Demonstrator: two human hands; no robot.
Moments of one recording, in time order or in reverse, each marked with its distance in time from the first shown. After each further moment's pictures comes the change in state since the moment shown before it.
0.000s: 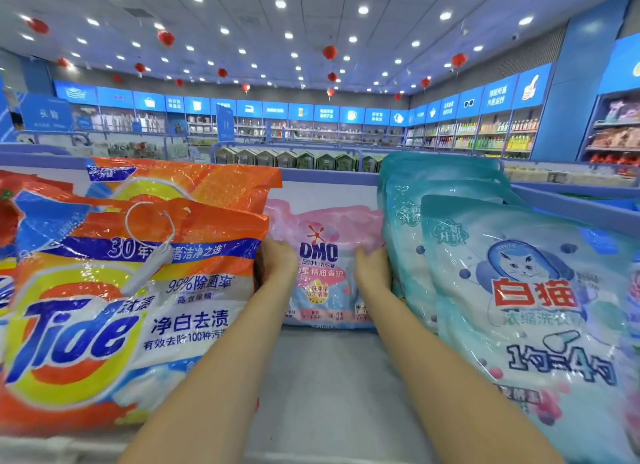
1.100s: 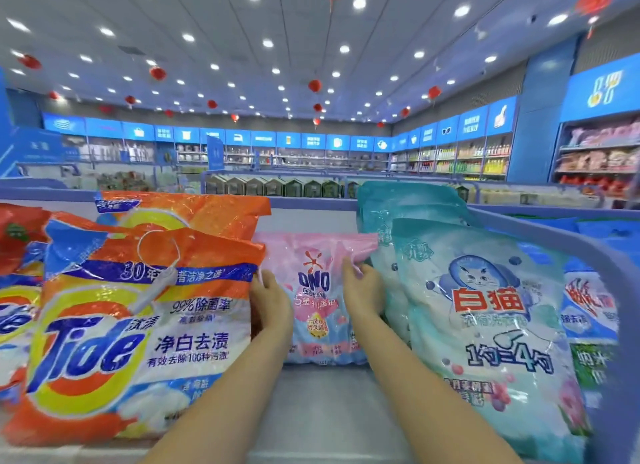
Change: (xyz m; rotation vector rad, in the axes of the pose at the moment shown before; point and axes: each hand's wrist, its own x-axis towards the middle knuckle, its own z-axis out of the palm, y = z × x) left_hand -0.043 -0.013 -0.007 -0.367 0.117 0.065; right_hand -0.062 -0.028 -0.042 0.128 0.059 -0.085
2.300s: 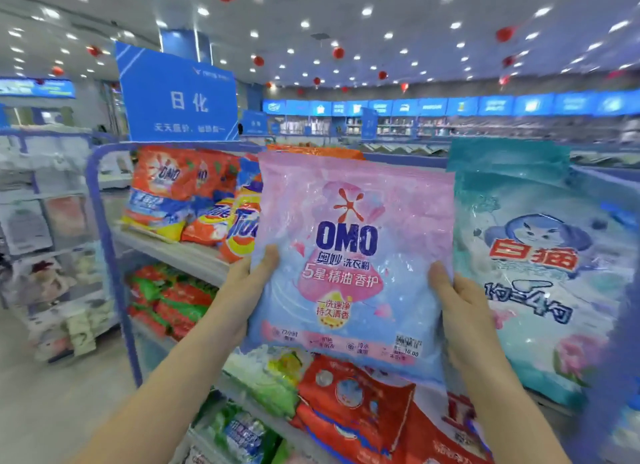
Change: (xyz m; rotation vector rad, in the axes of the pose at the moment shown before) left_hand -0.175 0.052 -0.172 0.081 -0.056 0.022; right_hand -0.118 0.013 -0.171 0.535 -0.661 0.001
